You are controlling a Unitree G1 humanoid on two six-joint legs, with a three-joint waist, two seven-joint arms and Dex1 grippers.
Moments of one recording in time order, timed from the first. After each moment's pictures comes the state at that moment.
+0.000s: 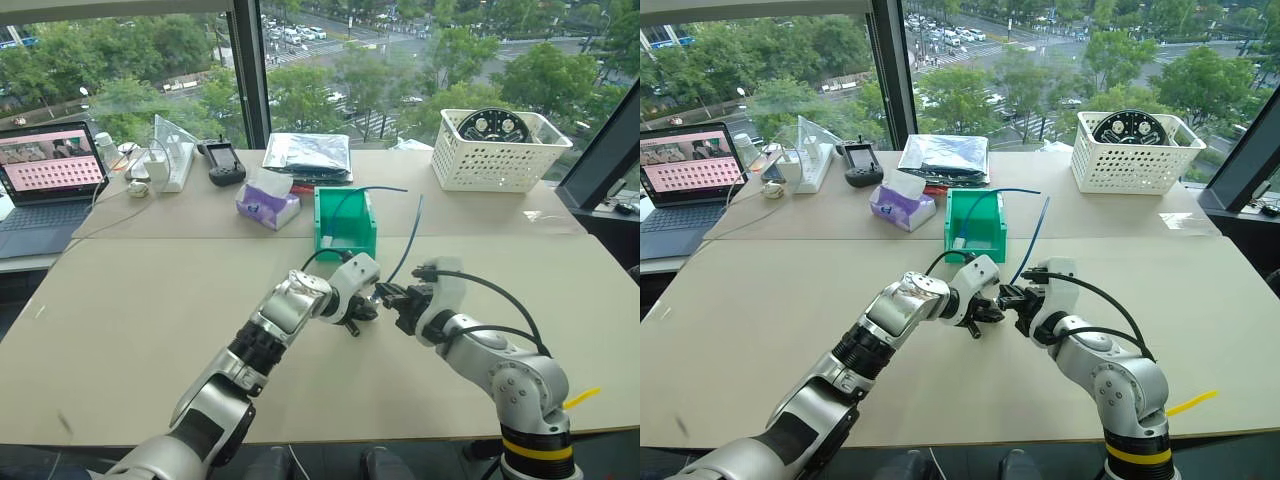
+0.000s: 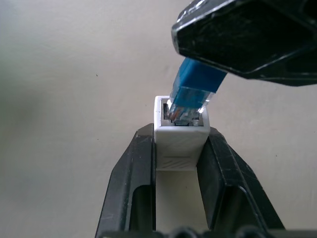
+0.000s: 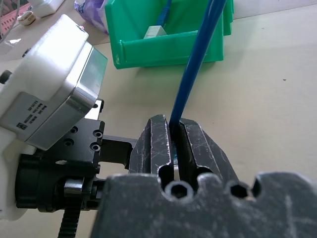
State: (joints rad) left arm -0.82 0.08 -0.41 0.25 -0.04 0.94 -0.74; right arm -0.25 -0.30 -0.05 -0.45 0.76 0.98 -0.03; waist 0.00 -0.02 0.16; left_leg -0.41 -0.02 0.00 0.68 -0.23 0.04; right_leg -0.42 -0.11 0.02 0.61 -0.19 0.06
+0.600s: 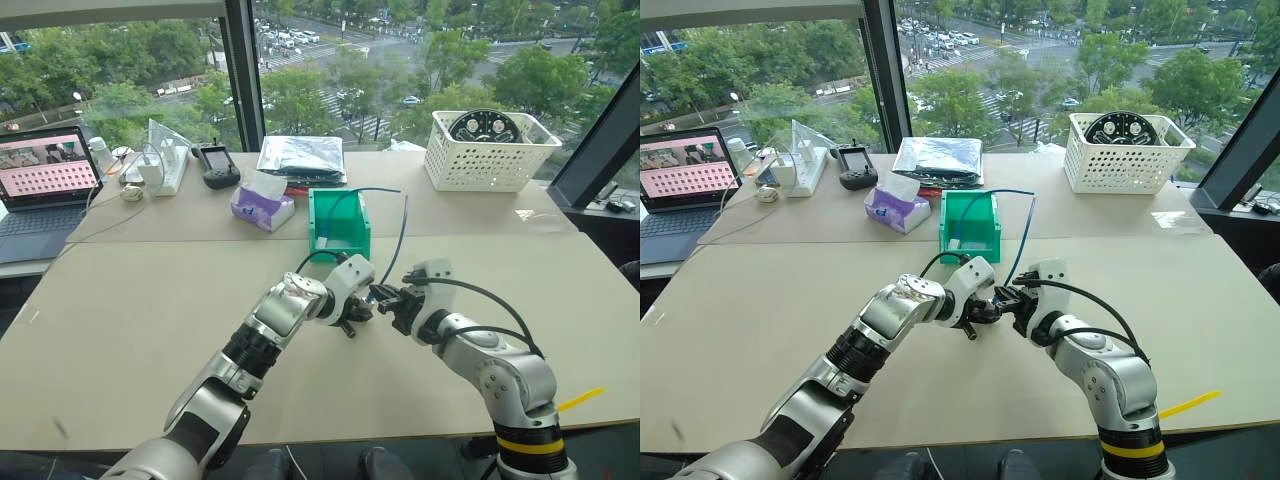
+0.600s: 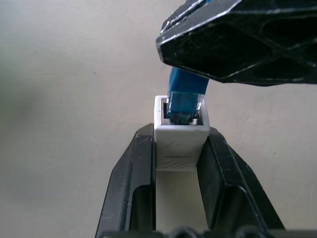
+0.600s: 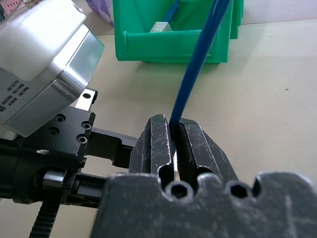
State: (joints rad) left arm -0.80 0.11 -0.41 0.23 -0.07 0.95 -0.72; right arm -0.26 -0.30 -0.01 -0.39 0.59 0.92 0.14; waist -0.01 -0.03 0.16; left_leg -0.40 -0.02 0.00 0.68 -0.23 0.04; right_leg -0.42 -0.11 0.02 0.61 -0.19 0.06
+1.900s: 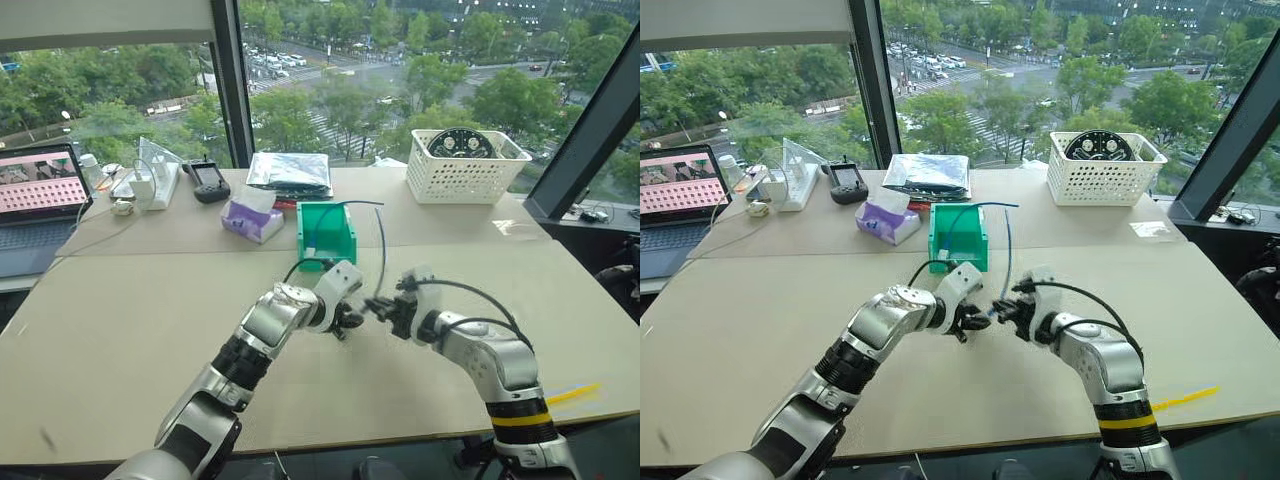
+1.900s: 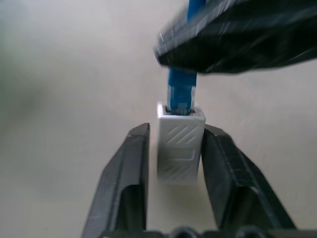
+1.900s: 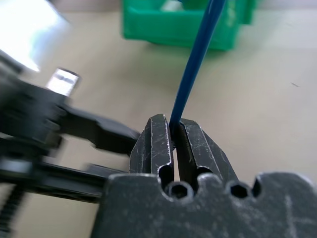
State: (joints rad) left arm -0.73 0.14 -0.35 0.10 -0.12 0.98 -0.64; right arm -0.31 -0.32 0.00 -0.06 0.45 0.88 0.40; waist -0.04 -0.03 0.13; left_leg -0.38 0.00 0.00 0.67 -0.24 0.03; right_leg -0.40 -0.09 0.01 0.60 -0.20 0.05
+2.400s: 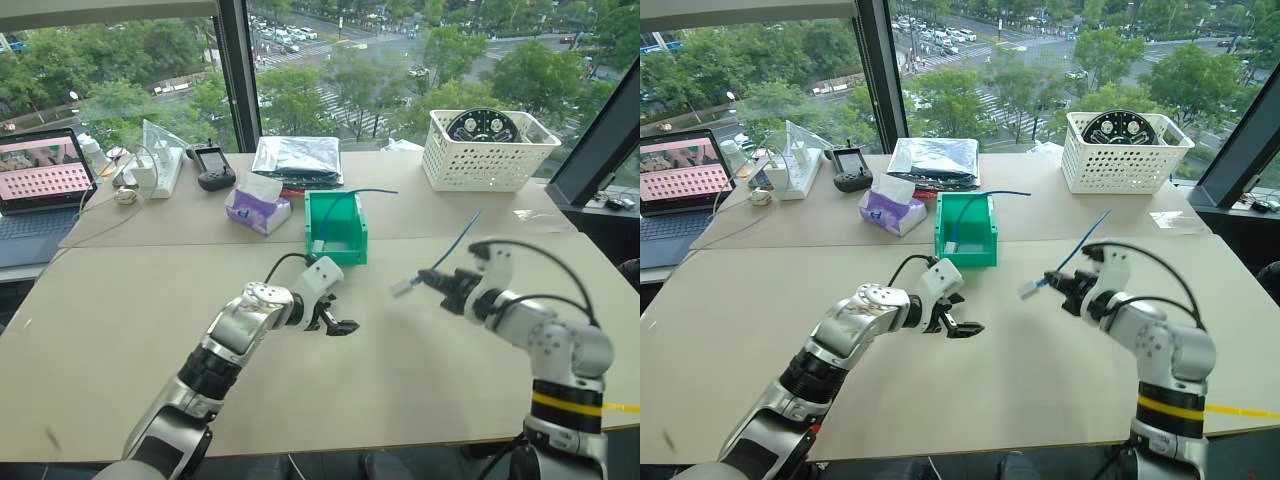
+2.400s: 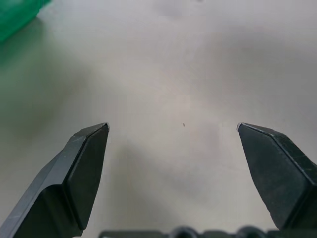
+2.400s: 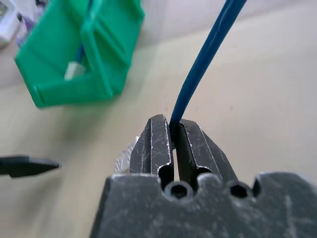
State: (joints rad) left arm -0.62 0.31 -0.32 -0.06 -0.19 0.88 -0.76; right arm -0.51 -0.39 -0.41 -0.14 0.66 1.13 0.27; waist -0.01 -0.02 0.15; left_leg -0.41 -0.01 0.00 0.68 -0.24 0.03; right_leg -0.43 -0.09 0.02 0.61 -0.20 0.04
